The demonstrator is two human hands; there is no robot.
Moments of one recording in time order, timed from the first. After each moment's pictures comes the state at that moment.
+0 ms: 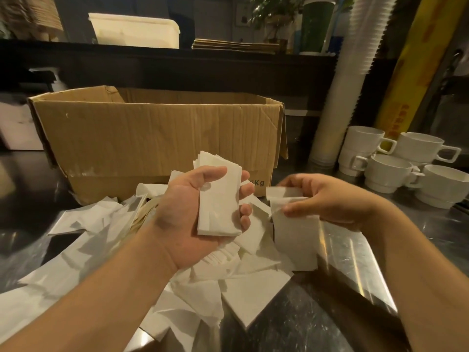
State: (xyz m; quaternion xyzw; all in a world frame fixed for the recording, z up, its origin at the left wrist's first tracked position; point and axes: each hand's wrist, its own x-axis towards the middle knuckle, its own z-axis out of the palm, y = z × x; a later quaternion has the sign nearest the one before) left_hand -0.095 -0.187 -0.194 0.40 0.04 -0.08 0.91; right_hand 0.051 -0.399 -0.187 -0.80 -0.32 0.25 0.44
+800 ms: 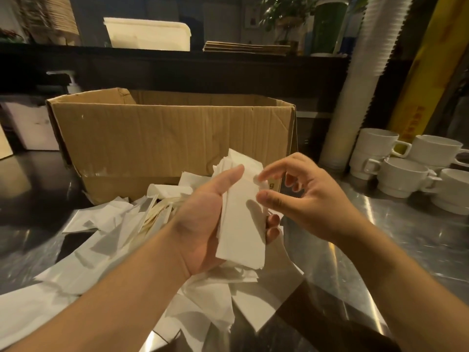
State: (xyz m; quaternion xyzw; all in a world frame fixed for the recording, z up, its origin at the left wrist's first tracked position) left_hand -0.094 -0.194 -0.195 0.43 0.03 -0.11 0.90; right_hand 0.005 -0.357 -0.191 -0.78 -0.41 -0.03 0.47
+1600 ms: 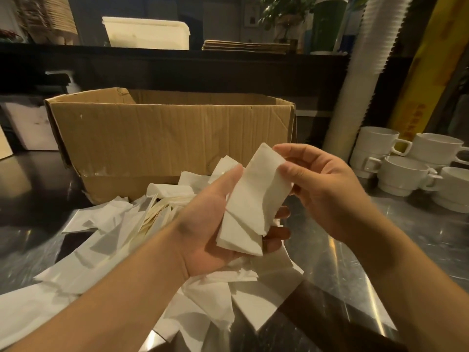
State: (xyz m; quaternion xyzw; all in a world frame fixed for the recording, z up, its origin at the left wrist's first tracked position) left_hand -0.090 -0.191 -0.203 0.48 0.02 -0.15 0.87; right_hand 0.007 -0.361 -0.185 -0.65 -0.33 0.07 0.69
